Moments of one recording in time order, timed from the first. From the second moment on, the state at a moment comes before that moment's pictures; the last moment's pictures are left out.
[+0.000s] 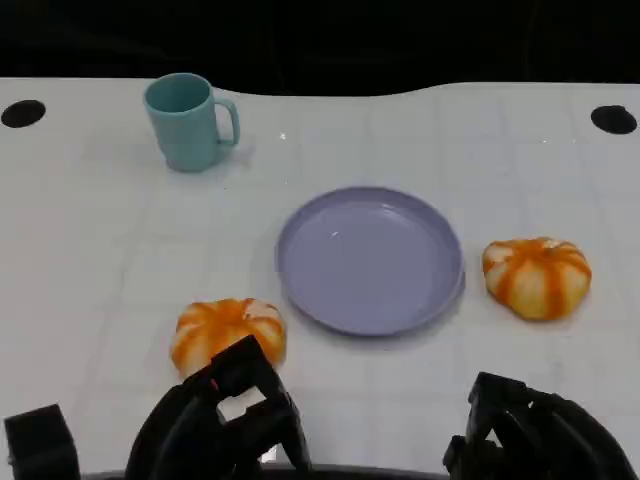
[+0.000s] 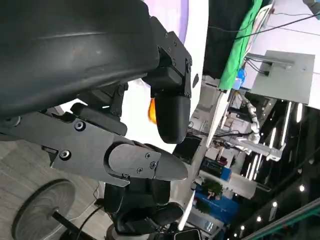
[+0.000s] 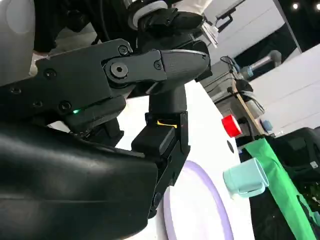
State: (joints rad) left arm 0.19 -0.01 -0.05 0.03 -0.45 -0.02 -0.62; right arm 0.21 -0.08 0.02 -0.05 0.49 0.22 0.66
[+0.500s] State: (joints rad) left arm 0.22 0.03 -0.08 -0.14 -0.08 -0.16 -0.38; right arm 0.21 -0.06 0.04 -0.05 0.48 0.22 0.64
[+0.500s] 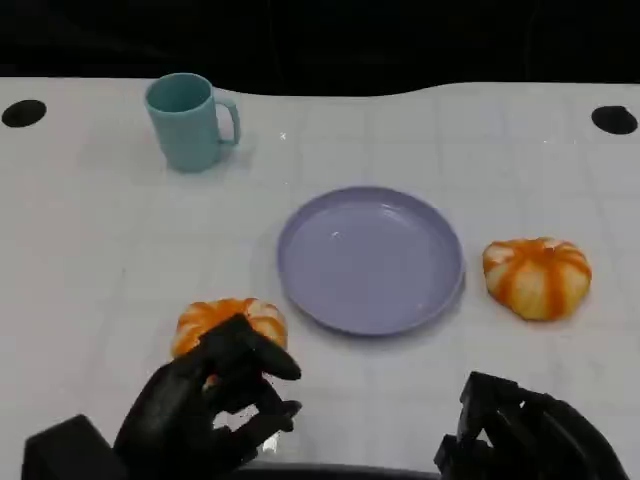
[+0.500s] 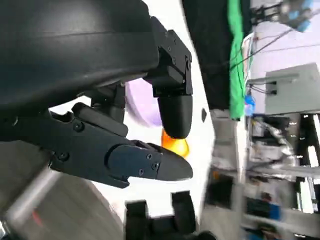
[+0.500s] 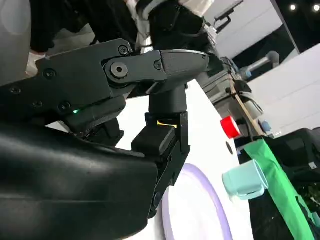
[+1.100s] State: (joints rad) left arm 0.15 0.26 -0.21 -0.46 0.70 0.12 -0.25; right arm 0.20 -0.06 0.05 -0.06 0.47 0.22 0.63
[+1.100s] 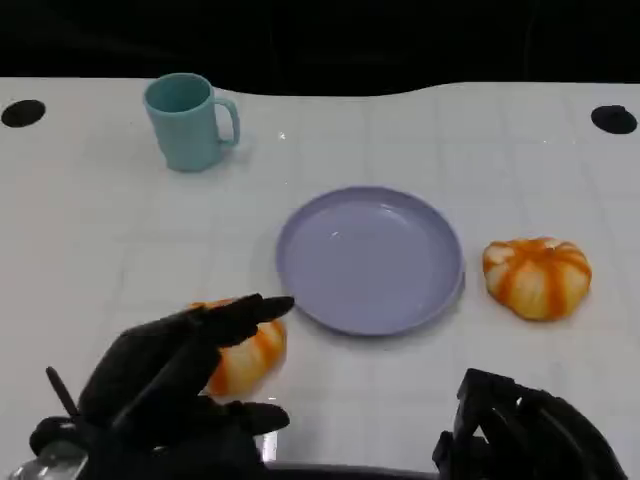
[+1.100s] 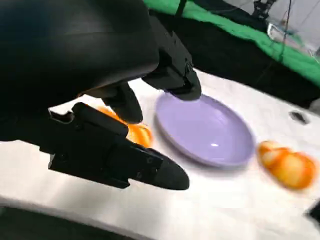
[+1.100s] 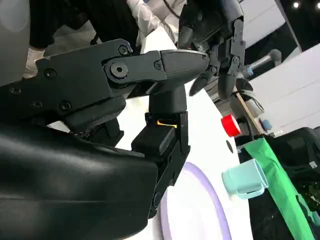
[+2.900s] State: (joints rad) left arm -0.29 0.11 -0.45 0.13 1.24 0.47 -0.41; right arm 0.20 -0.06 0.05 -0.06 0.47 0.20 0.62
